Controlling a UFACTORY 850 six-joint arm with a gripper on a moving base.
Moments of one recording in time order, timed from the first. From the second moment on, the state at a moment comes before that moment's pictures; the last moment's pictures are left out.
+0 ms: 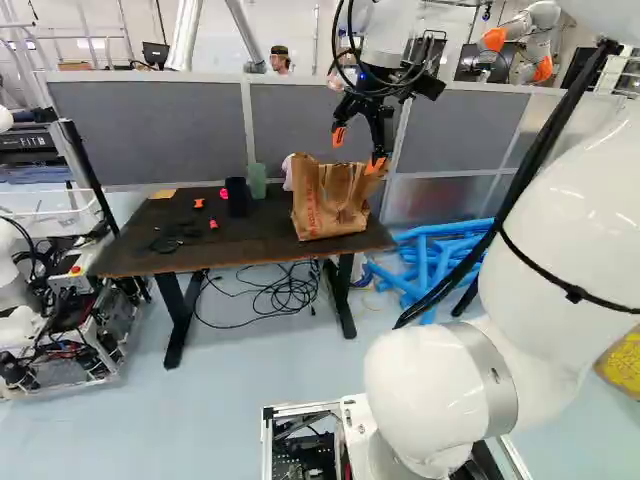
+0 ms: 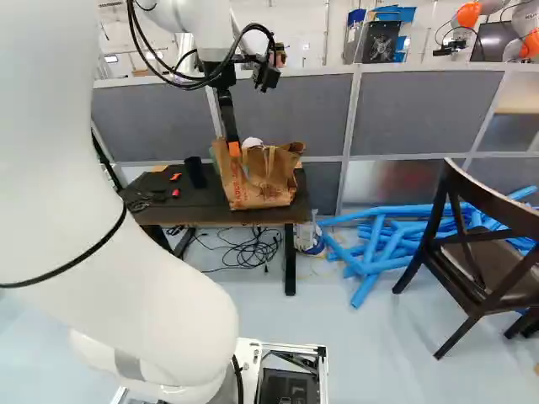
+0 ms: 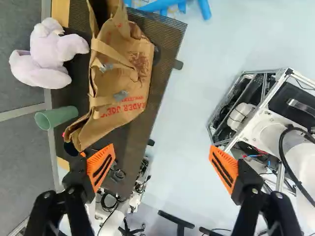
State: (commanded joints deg) arm -0.1 4.2 -69.6 5.3 -63.0 66.2
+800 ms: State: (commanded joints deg) arm -0.1 4.2 -69.6 5.3 -63.0 66.2
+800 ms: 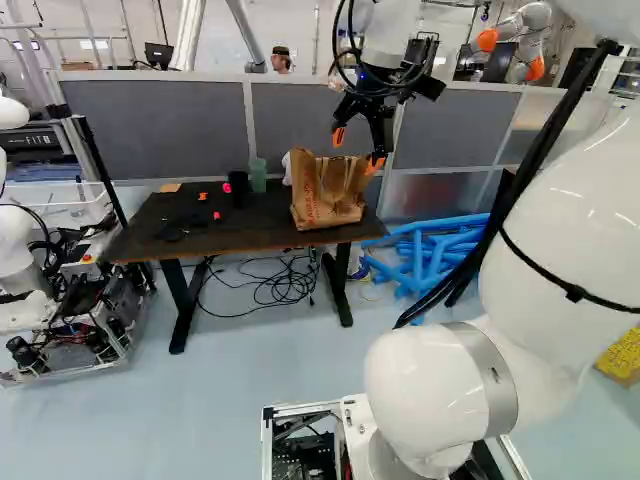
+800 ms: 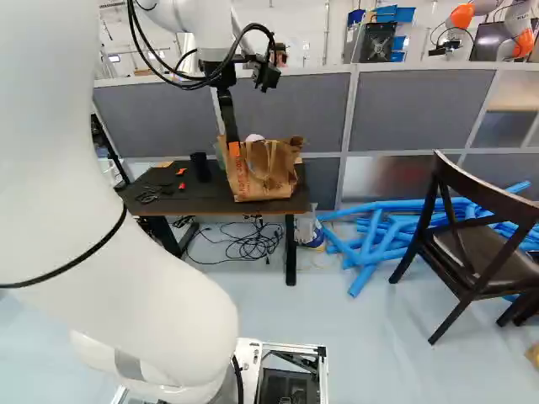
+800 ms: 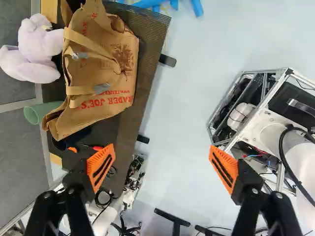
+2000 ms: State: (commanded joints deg) arm -0.1 5.2 -64.1 4.8 -53.3 60.6
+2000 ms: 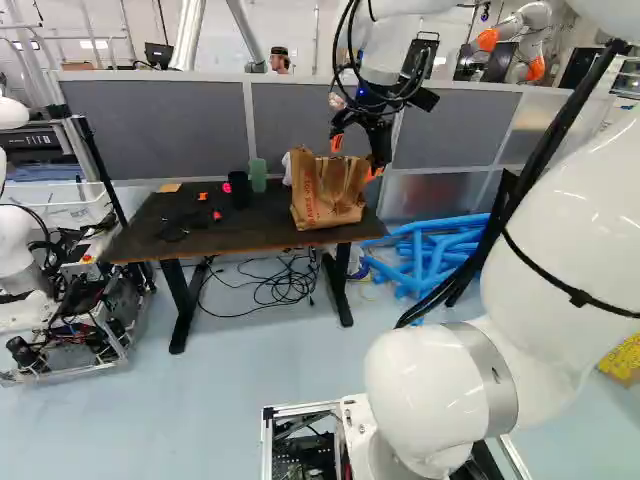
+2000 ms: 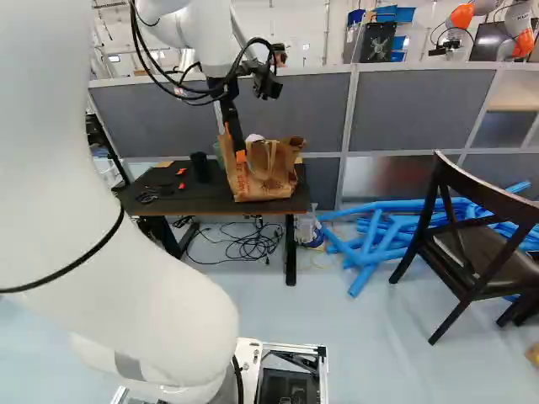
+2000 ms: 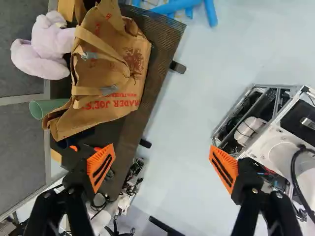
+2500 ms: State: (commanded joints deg) arm -0.1 6.4 -57.9 4.3 -42.6 54.3
